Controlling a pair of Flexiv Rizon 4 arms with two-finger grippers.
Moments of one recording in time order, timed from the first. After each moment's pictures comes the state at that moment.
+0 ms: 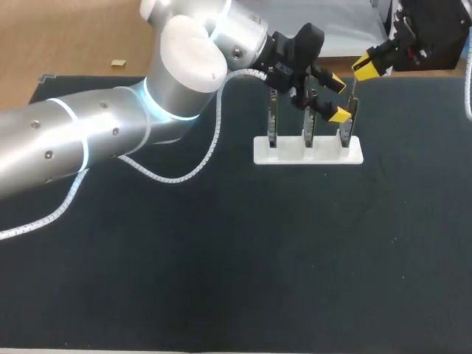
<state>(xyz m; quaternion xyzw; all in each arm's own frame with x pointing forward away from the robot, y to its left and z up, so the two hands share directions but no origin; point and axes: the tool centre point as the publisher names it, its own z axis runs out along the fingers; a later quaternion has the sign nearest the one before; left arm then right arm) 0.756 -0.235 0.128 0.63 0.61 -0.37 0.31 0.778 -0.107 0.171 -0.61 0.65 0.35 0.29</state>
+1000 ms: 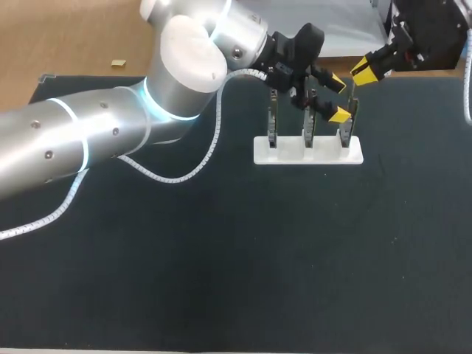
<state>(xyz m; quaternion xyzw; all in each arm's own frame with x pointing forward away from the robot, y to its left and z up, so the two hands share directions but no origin) 0.756 -0.235 0.128 0.63 0.61 -0.37 0.31 0.778 -0.106 0.160 -0.61 0.66 0.35 0.28</state>
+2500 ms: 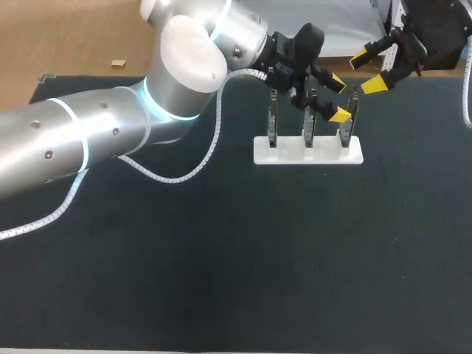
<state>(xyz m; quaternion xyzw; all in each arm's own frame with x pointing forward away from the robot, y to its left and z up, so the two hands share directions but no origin) 0.756 -0.235 0.128 0.63 0.61 -0.37 0.31 0.774 -0.110 0.168 -0.60 0.64 0.39 0.29</state>
